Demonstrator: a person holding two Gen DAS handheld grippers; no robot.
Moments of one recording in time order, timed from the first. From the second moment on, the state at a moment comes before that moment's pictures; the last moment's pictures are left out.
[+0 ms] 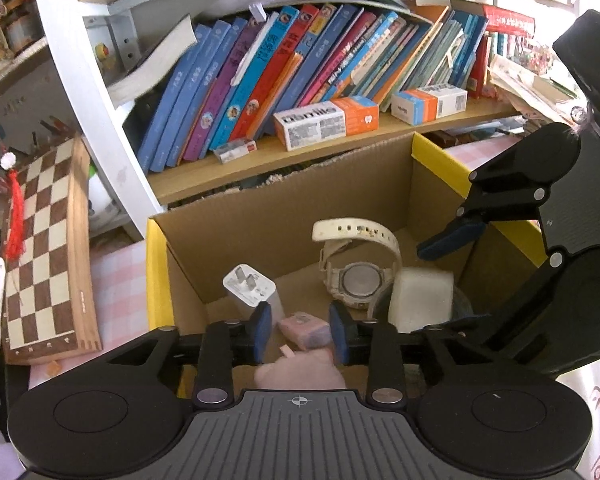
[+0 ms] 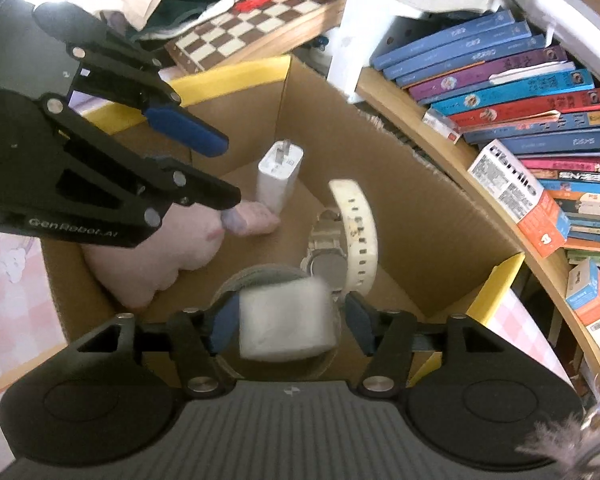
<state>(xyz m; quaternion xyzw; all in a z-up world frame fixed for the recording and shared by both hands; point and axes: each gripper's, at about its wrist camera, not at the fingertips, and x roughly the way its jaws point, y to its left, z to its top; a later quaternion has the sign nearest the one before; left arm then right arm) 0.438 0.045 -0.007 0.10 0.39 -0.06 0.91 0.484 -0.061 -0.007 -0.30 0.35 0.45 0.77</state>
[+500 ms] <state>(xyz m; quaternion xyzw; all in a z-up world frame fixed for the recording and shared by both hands) 0.393 0.044 0.040 0.08 0.30 -0.03 0.95 0.469 -0.086 0.033 -0.25 0.31 0.43 0.81</state>
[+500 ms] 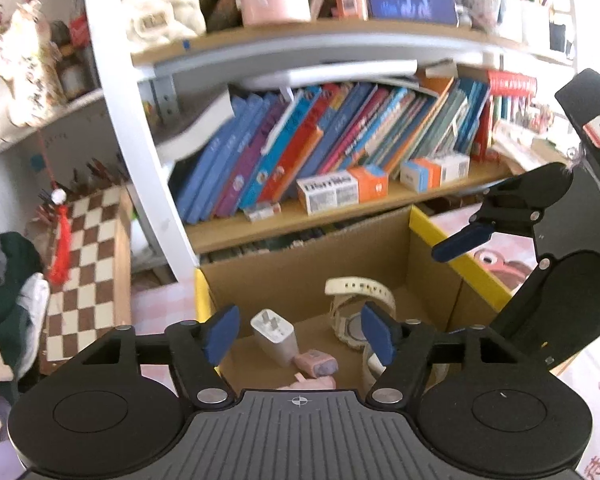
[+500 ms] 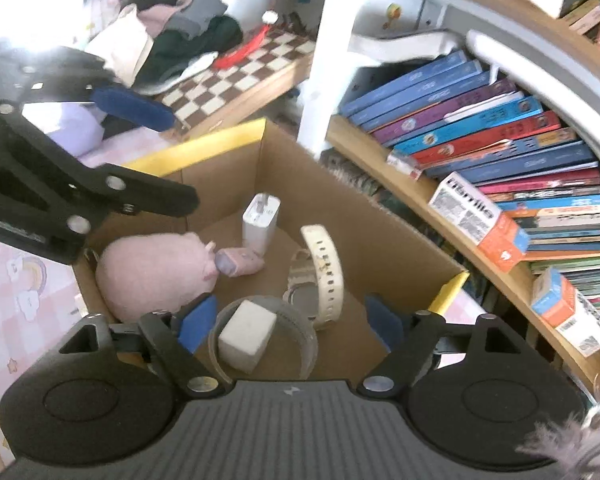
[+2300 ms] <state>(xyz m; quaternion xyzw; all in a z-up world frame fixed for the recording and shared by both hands) 0.213 0.106 0.009 0.04 0.32 -0.03 0.95 0.267 -0.141 0.000 -0.14 0.38 0.19 0.89</state>
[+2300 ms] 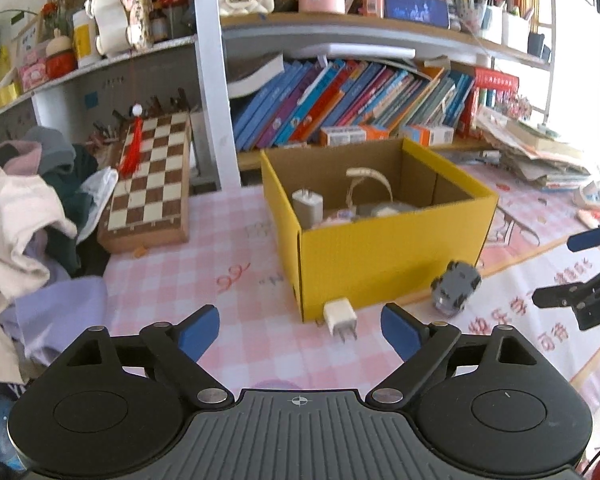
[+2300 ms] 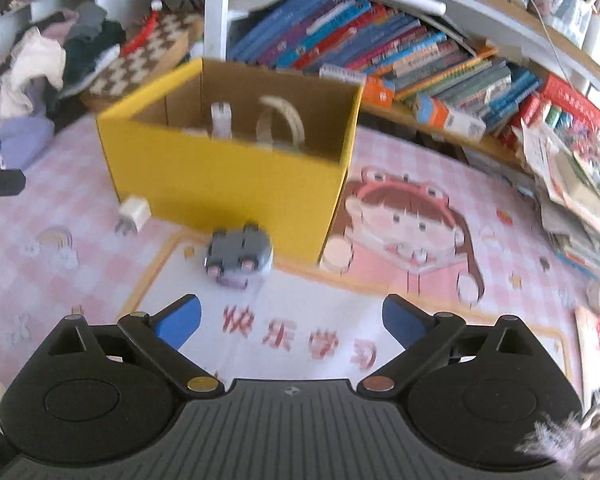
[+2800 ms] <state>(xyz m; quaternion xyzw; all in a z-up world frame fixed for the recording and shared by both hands) 0.194 0.093 -0.029 0.02 0.35 -0.04 0.93 0.230 -0.131 -0.029 -0.11 0.38 0.14 0.91</state>
